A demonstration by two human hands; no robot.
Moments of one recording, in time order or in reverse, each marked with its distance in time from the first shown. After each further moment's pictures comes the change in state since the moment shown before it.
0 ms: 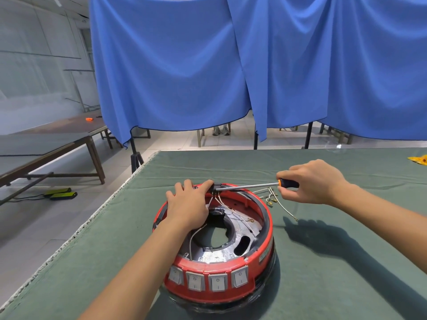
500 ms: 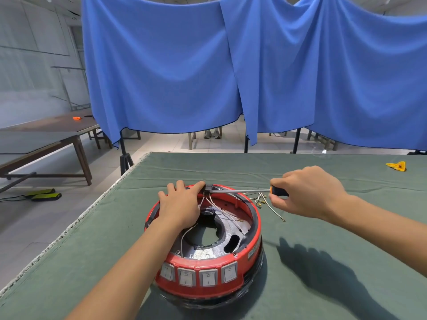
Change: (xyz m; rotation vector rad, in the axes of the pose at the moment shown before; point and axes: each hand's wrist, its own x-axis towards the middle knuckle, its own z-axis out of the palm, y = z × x) left_hand 0.000 0.000 0.001 0.018 -0.004 -0.010; right_hand -0.014 -0.033 -0.040 -0.159 -0.150 0.116
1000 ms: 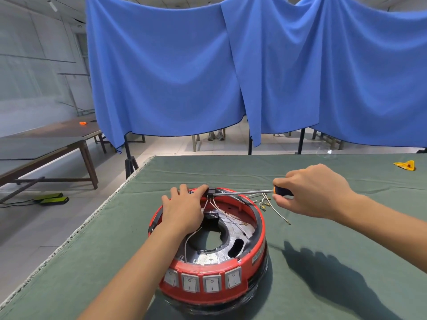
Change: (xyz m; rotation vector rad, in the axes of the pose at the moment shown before) left_hand -0.002 -0.001 0.002 0.022 0.021 0.010; right_hand 0.004 0.003 -0.008 -0.103 -0.044 -0.039
